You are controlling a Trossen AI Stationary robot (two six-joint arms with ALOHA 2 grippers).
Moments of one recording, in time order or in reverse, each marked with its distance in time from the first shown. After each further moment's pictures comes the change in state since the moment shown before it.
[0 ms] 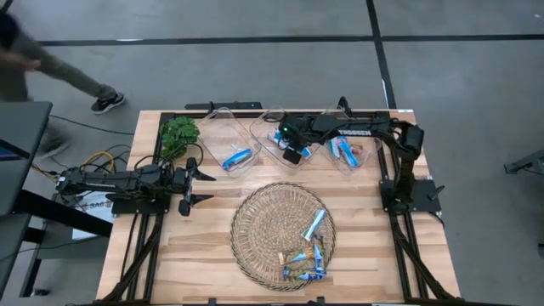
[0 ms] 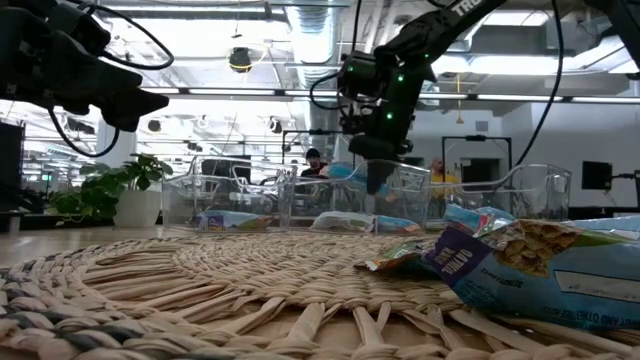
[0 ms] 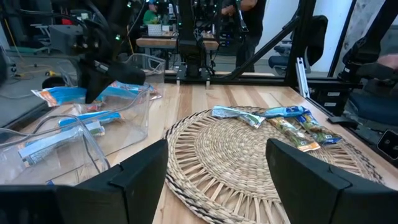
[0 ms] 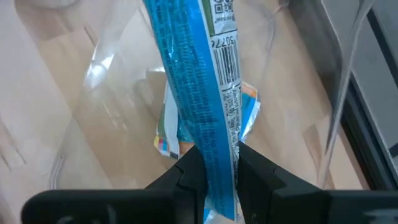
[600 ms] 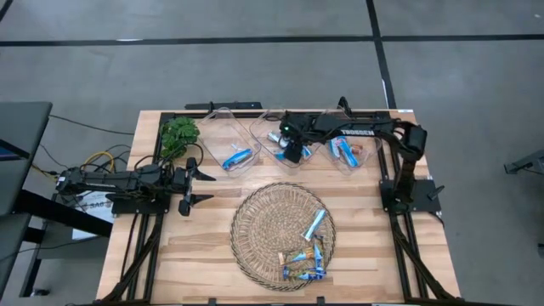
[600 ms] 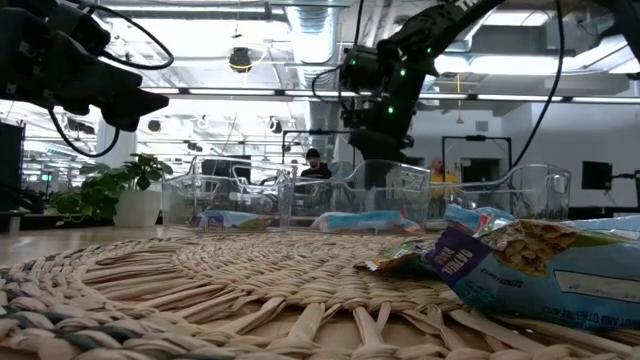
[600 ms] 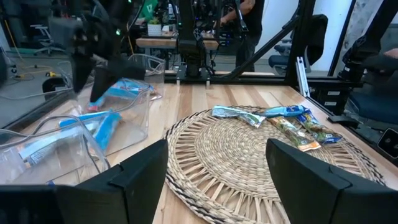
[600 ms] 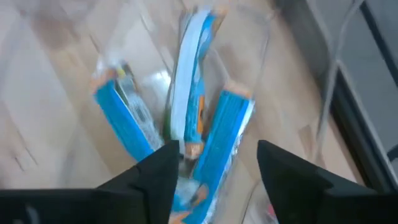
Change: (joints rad) left arm 0.000 0.000 0.000 0.000 0.000 0.005; right arm 0.006 -0.029 -0.001 -0.005 0.000 0.019
